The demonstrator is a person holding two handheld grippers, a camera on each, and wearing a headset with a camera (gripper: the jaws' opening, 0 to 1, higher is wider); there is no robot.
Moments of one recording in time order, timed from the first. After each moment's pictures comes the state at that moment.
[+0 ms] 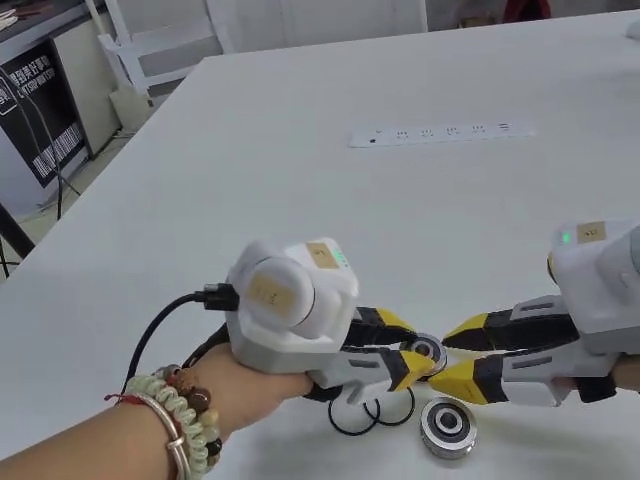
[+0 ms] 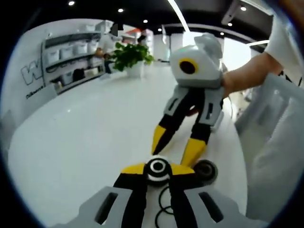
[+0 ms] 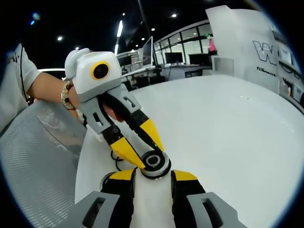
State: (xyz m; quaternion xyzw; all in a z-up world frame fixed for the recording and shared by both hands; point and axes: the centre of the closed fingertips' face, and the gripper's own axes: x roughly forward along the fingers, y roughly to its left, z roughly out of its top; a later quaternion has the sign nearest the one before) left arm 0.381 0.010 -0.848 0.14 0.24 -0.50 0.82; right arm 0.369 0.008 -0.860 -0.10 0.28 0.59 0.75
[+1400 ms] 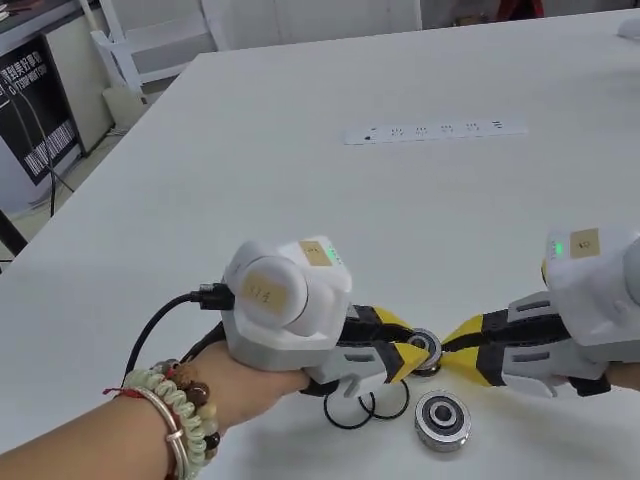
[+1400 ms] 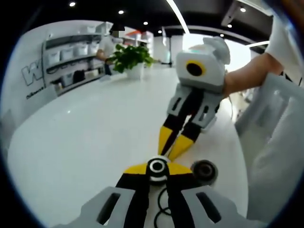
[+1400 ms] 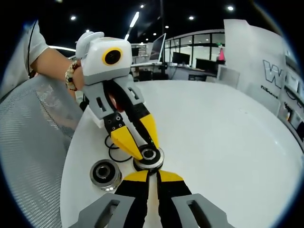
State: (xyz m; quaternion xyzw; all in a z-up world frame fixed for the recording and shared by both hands) left arm 0.380 0.008 -0.849 0.14 0.23 -0.50 0.82; right arm 0.374 0.000 -0.865 -0.19 0.24 0.59 0.75
